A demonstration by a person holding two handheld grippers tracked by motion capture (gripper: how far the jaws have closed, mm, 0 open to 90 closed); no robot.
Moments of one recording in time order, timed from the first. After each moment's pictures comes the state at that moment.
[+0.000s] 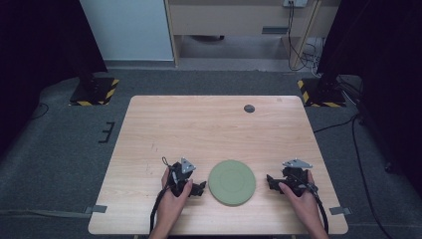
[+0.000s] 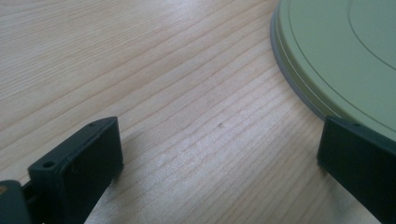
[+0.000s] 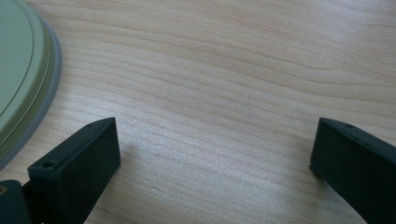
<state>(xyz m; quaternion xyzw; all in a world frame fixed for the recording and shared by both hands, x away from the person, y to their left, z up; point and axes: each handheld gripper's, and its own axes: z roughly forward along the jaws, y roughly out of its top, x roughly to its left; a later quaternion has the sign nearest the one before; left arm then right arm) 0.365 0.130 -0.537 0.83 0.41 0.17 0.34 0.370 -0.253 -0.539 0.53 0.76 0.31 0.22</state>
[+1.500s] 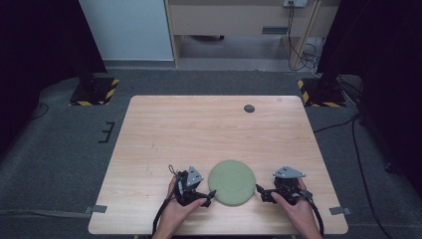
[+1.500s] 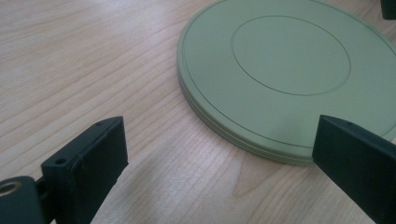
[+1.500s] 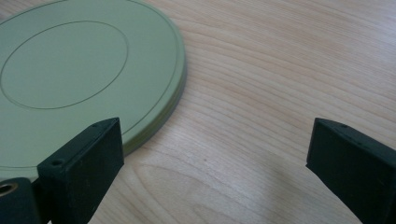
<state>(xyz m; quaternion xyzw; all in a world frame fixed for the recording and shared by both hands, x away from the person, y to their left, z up) 0.331 0.107 -0.525 0.83 0.36 0.15 0.40 0.338 -0.222 -0.524 0.44 0.80 0.36 0.20</state>
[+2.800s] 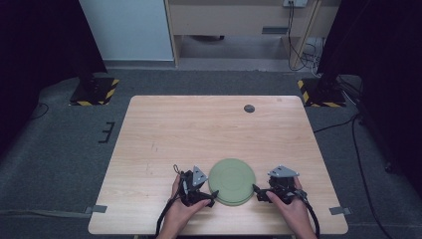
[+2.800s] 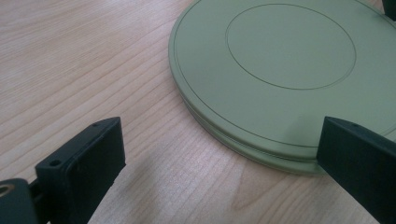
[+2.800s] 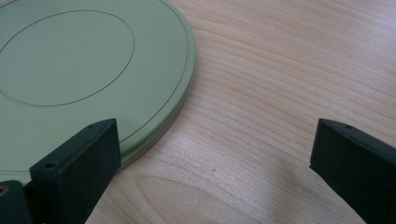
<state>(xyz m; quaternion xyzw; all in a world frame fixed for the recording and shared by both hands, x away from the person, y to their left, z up) 0.334 0.096 -0.528 0.84 0.36 0.17 0.37 0.342 -0.210 -0.529 0.44 0.80 0.35 0.20</state>
